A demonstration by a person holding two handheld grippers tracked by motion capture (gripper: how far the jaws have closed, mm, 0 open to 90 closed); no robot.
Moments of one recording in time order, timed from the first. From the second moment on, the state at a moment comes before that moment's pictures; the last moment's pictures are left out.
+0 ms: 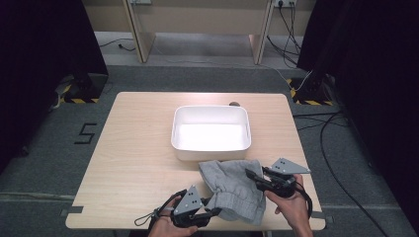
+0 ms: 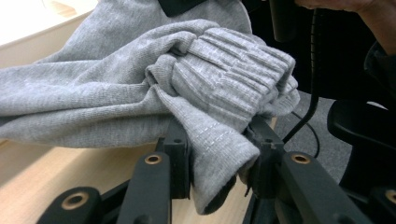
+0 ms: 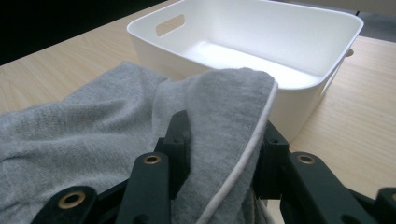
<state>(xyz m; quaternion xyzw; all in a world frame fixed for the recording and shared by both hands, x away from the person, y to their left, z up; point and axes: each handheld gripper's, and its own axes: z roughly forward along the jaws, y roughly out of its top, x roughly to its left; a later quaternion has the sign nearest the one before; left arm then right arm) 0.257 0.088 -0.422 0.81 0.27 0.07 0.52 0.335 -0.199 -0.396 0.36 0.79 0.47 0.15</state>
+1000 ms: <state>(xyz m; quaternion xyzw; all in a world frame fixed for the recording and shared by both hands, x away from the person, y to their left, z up) 0.302 0.128 -0.341 0.79 0.26 0.11 0.54 0.397 -0.157 -0.318 0.30 0.80 0.49 0.16</state>
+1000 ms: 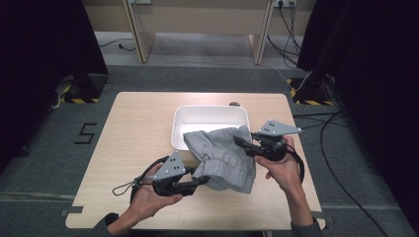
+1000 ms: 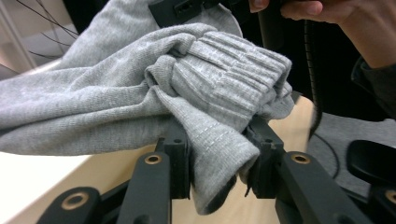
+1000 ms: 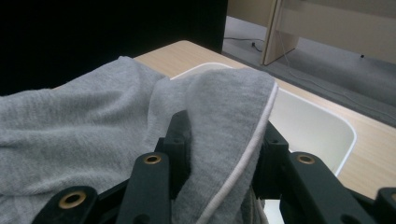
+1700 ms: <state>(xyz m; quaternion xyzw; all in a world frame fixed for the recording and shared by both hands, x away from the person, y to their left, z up) 0.364 0.149 -0.331 0.79 0.30 0.13 0.52 0.462 -0.121 -0.306 0.30 0.81 0.48 0.16</state>
